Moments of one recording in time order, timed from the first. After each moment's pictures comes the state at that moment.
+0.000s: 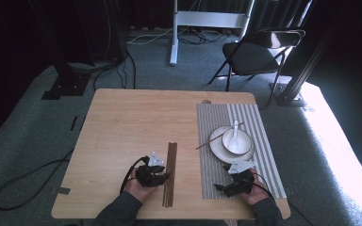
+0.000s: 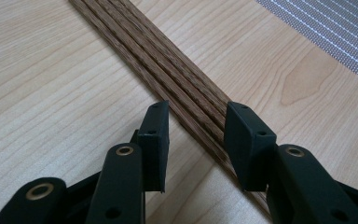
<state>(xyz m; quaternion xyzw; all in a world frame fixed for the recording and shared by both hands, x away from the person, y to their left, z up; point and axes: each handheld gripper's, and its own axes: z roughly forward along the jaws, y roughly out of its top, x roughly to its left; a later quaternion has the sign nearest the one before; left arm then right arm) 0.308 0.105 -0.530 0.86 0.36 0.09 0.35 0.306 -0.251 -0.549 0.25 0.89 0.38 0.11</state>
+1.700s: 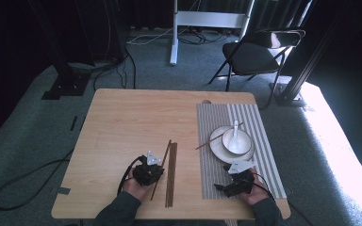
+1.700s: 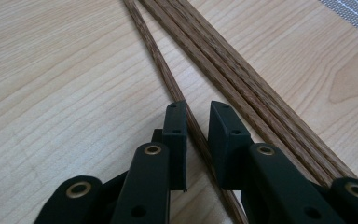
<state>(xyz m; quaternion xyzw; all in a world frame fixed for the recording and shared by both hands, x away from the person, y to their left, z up) 0.311 0.112 -0.531 0.85 0.40 0.13 0.32 0.306 -0.251 -0.549 0.25 0.89 0.38 0.11</state>
